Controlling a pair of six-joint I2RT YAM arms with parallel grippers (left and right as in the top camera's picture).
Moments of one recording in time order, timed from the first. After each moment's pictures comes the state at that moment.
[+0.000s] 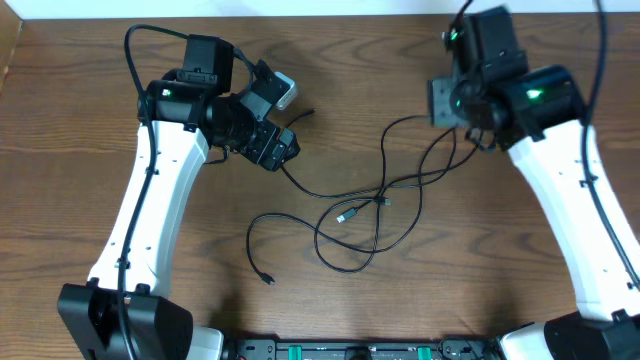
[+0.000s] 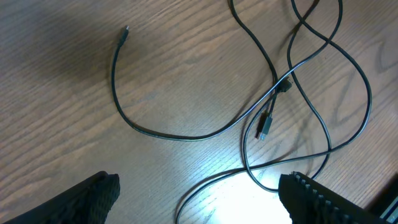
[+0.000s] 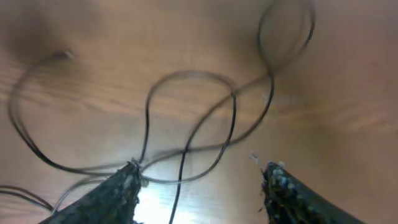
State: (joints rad) left arm -0.15 1.62 1.55 -1.14 0.42 0.46; right arm 0.36 1.63 1.72 -1.15 0.17 0.26
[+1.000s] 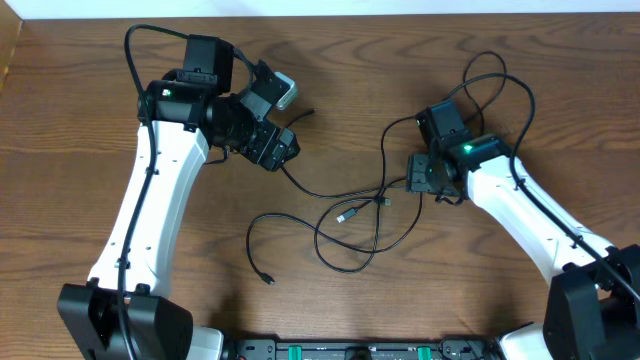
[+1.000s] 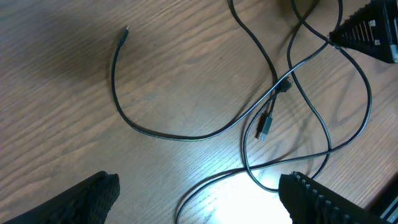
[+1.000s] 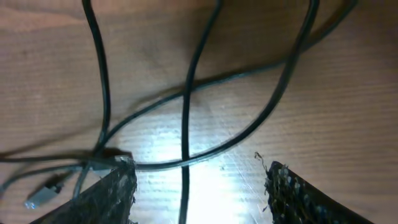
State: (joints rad) left arm -0.15 1.62 1.55 -1.14 0.42 0.46; right arm 0.38 1.63 1.10 -0.76 0.07 0.50
